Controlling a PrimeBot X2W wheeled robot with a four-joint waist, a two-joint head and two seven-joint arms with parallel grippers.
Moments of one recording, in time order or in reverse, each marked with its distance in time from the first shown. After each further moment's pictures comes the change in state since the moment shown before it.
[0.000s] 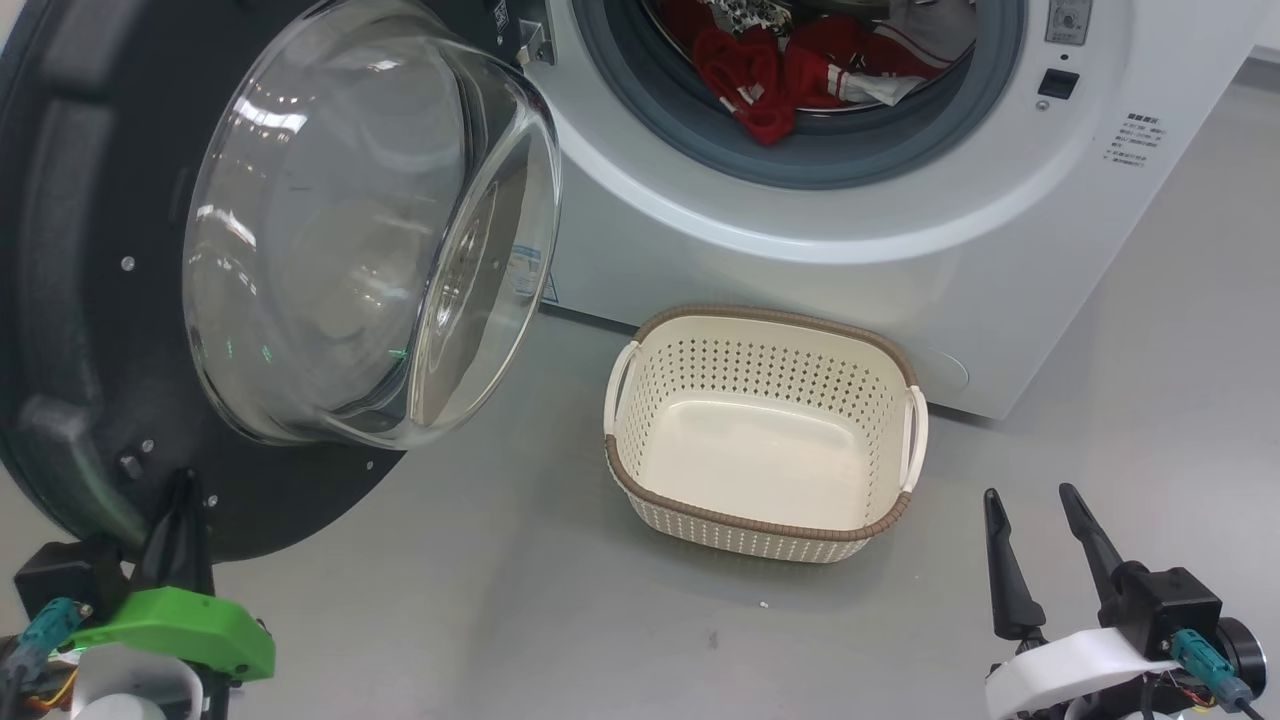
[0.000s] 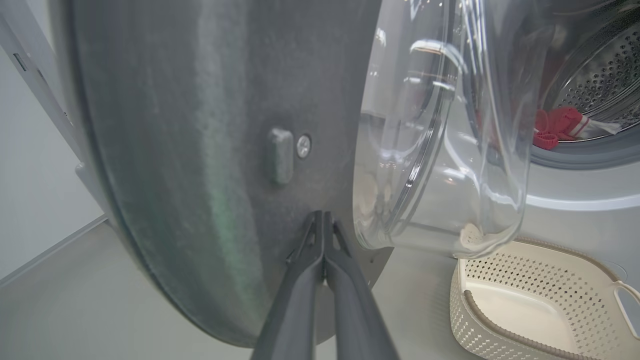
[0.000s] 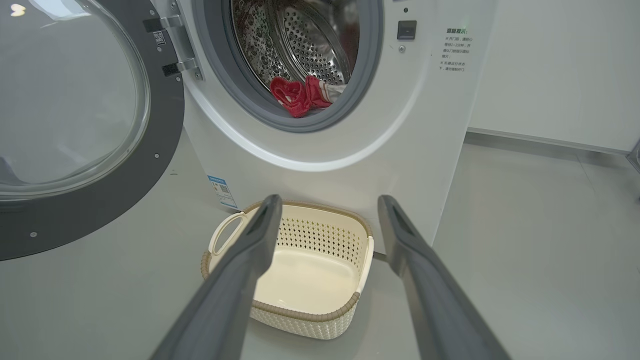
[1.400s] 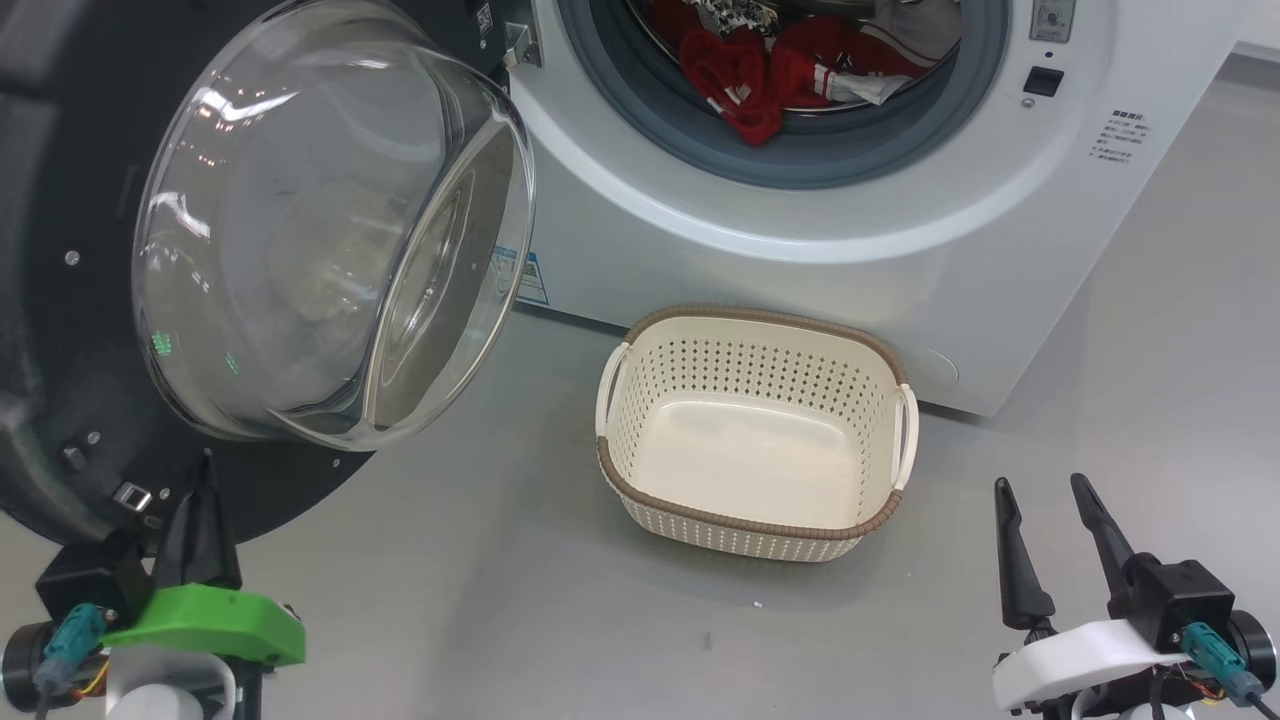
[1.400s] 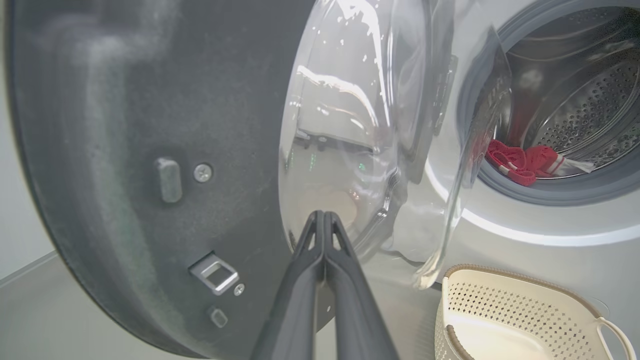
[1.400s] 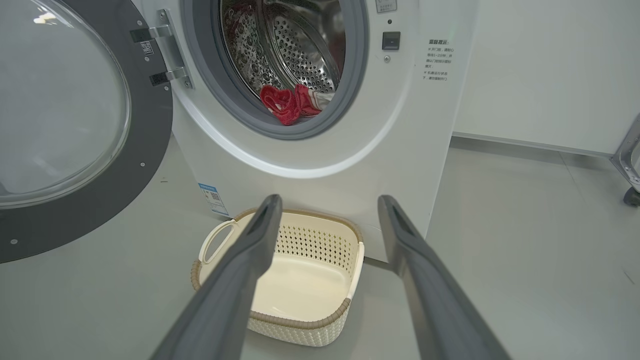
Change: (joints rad) left arm -0.023 -0.056 0.022 0.000 0.007 -0.015 -0.079; right arm -0.010 0.007 -0.024 -0.003 -0.010 0.008 0.000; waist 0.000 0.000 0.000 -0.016
